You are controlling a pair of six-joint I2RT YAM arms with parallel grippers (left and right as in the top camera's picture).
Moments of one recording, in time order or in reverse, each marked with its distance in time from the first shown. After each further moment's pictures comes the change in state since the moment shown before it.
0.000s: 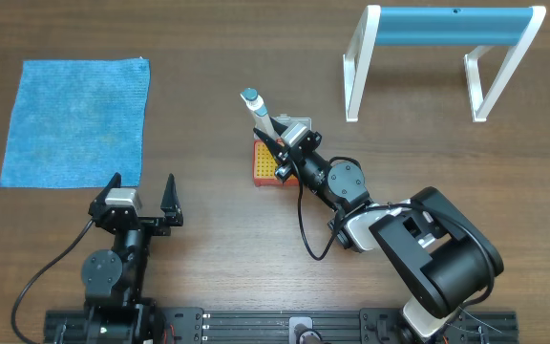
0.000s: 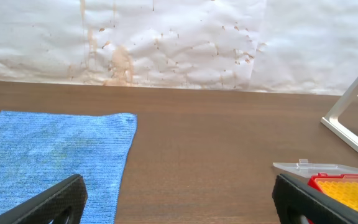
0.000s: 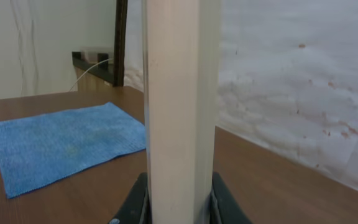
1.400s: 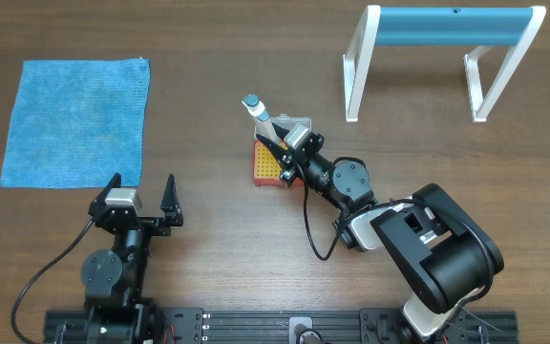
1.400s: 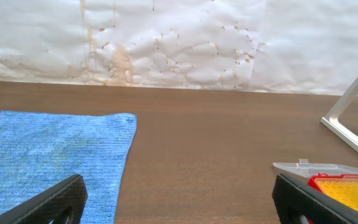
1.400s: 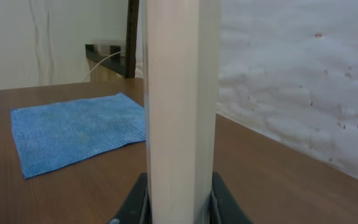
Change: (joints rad) left arm 0.000 0.000 0.000 0.000 0.000 0.000; right arm -0.036 0.008 -0.021 0.000 -0.093 0.000
